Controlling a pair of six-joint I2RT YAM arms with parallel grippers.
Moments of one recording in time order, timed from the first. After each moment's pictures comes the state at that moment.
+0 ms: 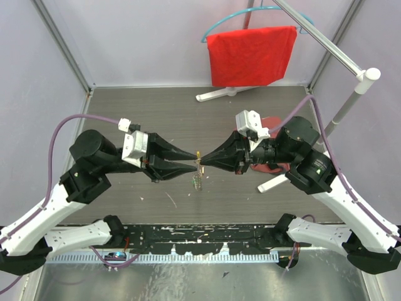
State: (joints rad) left arm -0.97 0.89 1.19 -0.05 0.64 -0.04; right arm 0.84 0.95 1.30 -0.24 -0.76 0.03
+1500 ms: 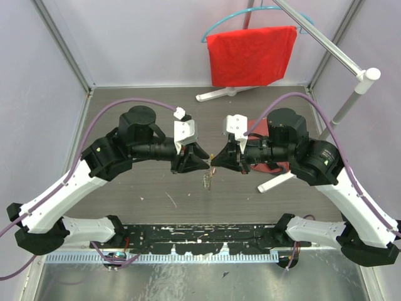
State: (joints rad) left arm -0.97 1.18 1.49 -0.61 0.56 0.14; right arm 0.84 1.05 1.54 -0.84 -0.58 -0.26
